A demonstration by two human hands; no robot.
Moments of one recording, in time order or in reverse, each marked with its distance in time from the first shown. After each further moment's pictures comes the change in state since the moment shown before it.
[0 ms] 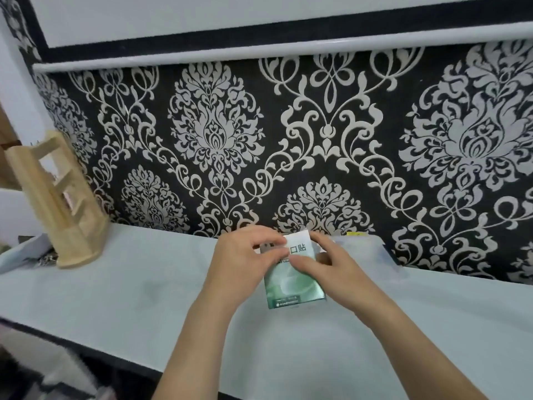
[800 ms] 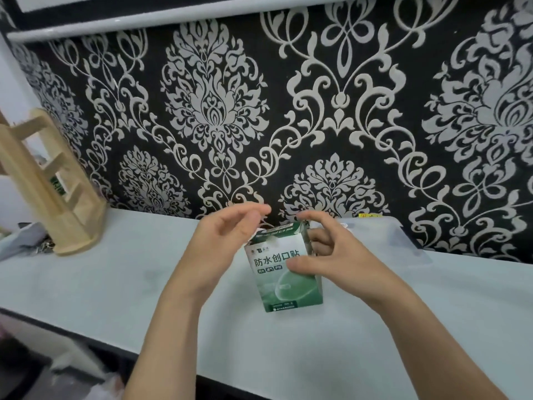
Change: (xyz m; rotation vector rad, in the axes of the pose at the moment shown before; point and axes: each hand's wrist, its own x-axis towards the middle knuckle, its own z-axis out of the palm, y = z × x) left_hand 0.002 -0.022 -0.032 -0.397 -0.171 -0.231; right_hand 0.020 0.016 0.003 -0.016 -0.142 -0.025
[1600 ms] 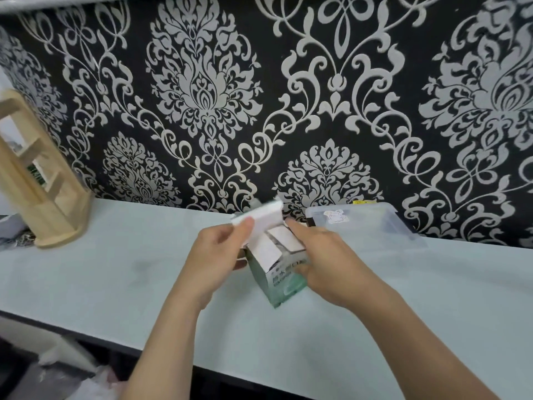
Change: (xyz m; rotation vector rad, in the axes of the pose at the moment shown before) left_hand -0.004 -0.037 0.007 0.024 0.149 -0.325; right_hand 0.005 0.017 0.020 -0.951 0.087 -0.130
